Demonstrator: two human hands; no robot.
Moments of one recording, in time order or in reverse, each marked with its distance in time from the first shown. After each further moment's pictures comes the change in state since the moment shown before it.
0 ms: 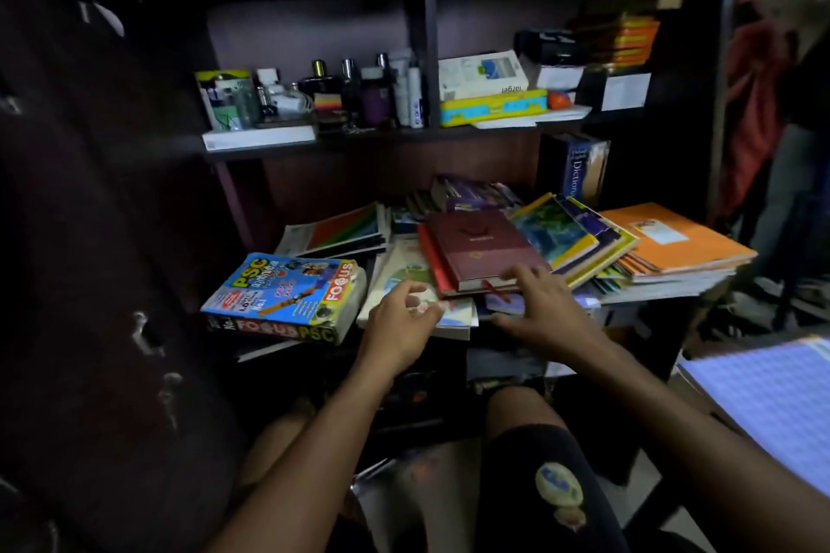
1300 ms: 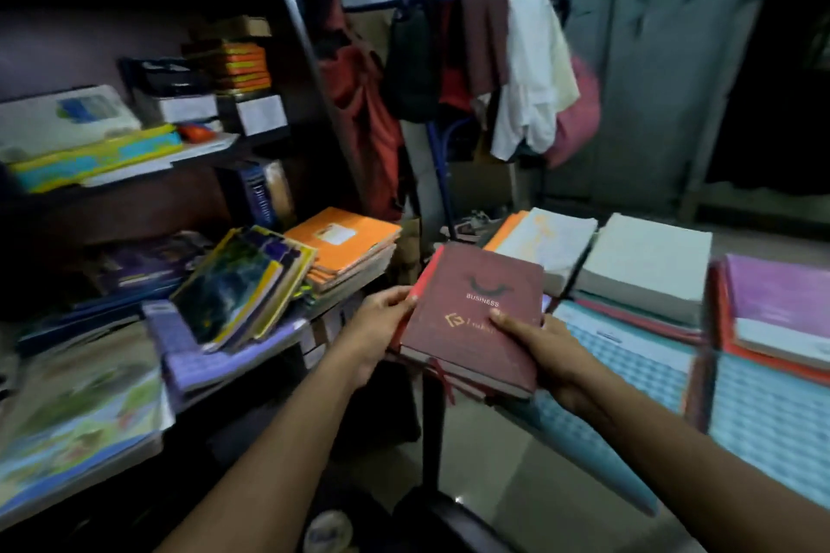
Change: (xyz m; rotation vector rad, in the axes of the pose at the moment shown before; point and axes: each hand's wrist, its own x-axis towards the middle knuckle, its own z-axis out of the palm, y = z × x) left_hand -0.023 0.163 0.262 -0.469 -0.907 0.105; right_hand -0.229 0.178 -0.099 1.150 0.616 0.827
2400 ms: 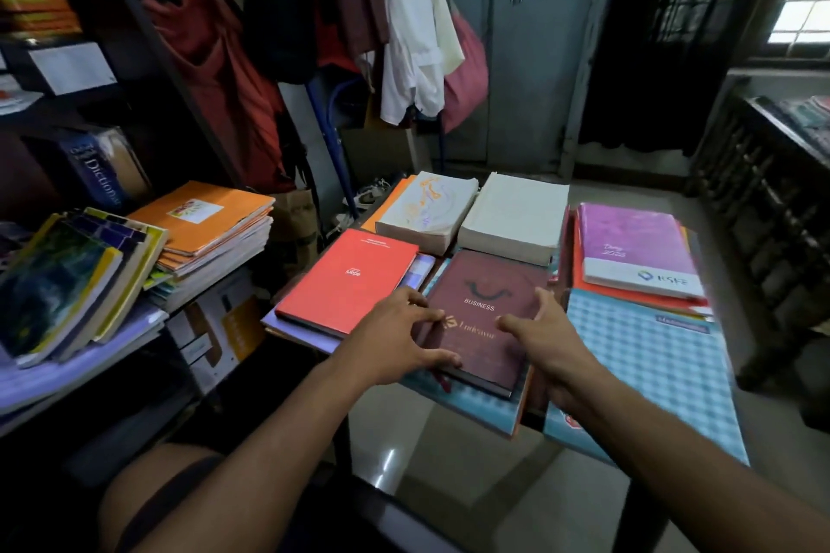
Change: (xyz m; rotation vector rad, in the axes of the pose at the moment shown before) left_hand -0.022 -0.020 0.139 0.981 -0.361 0.472; right_hand -0.058 0.019 -0.118 -0.148 0.400 -0.073
